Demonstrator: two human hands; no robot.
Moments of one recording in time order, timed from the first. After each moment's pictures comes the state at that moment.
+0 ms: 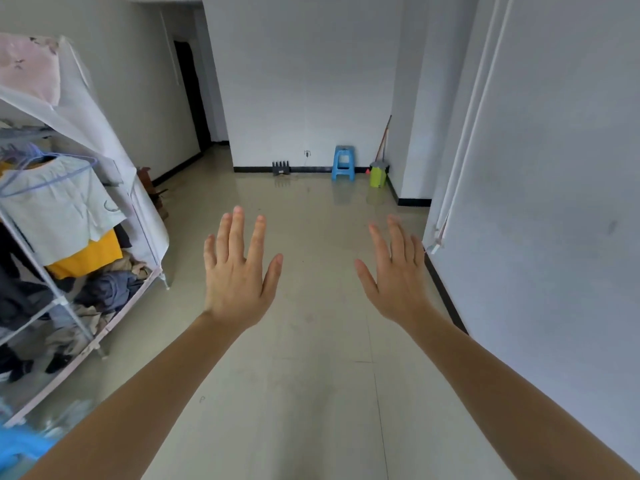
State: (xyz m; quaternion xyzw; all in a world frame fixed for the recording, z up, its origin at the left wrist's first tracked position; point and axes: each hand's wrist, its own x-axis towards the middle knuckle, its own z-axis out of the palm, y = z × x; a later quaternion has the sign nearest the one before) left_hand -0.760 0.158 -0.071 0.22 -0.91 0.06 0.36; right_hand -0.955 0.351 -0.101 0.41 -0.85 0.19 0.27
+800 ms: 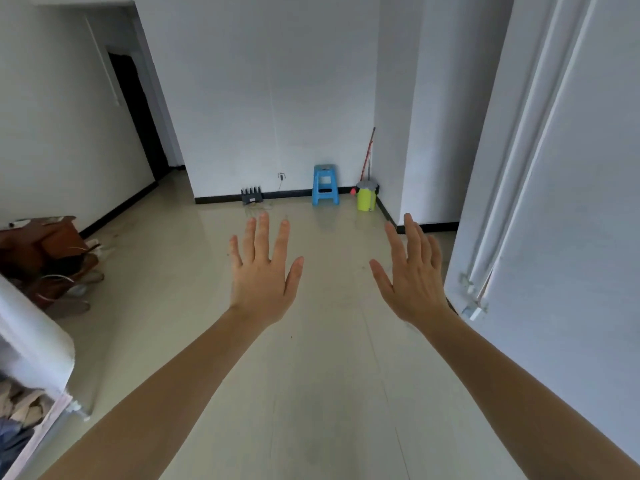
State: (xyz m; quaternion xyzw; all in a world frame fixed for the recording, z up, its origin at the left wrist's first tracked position) left_hand -1.368 -0.313 -0.088 0.16 -0.94 0.06 0.30; right_hand -1.523 -0.093 -0.118 0.33 -0.88 0.18 0.28
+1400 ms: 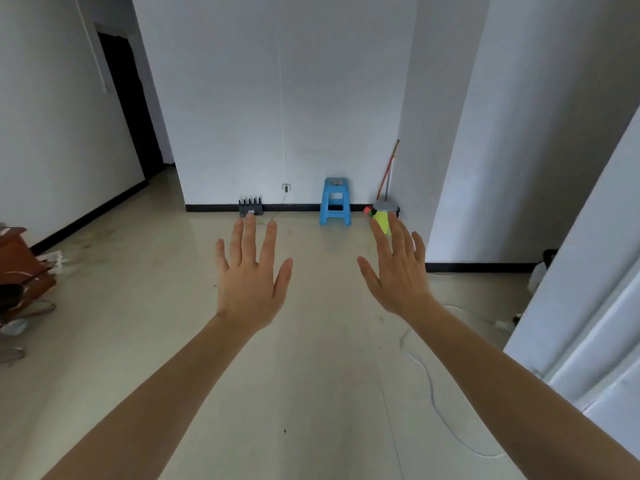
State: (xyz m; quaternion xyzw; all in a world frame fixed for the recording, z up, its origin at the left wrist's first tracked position) left_hand -1.787 -0.676 -0.091 0.21 -0.92 0.05 0.33; right_hand -1.973 -0.478 -0.104 0.37 -0.88 0.13 0.25
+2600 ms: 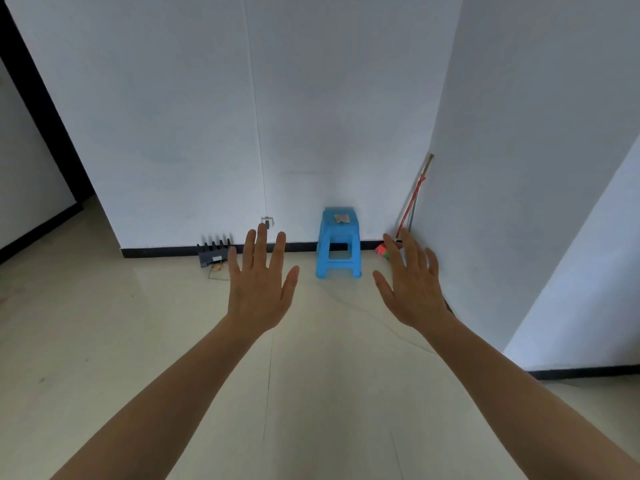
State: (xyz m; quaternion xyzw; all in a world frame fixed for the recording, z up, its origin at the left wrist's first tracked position) left_hand -2.737 -1.322 -0.126 0.19 -0.94 0.04 0.27; right_hand -2.900 -1.087 -0.140 0.34 -0.91 0.13 0.21
